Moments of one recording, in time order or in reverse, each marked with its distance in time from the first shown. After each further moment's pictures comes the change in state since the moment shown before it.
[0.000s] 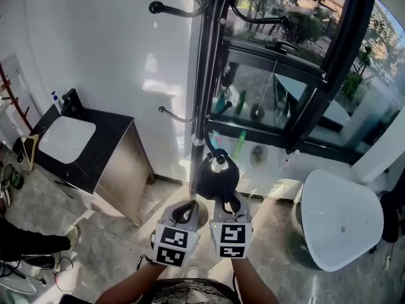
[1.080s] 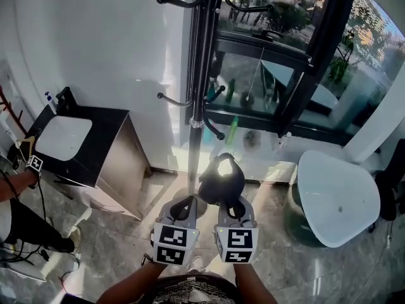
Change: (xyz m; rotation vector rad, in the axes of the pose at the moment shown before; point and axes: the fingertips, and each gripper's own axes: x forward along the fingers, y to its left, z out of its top) left arm -0.052 -0.011 -0.014 0.013 -0.029 -0.032; right arm -0.078 0.023 -0.016 0.093 0.049 -0.096
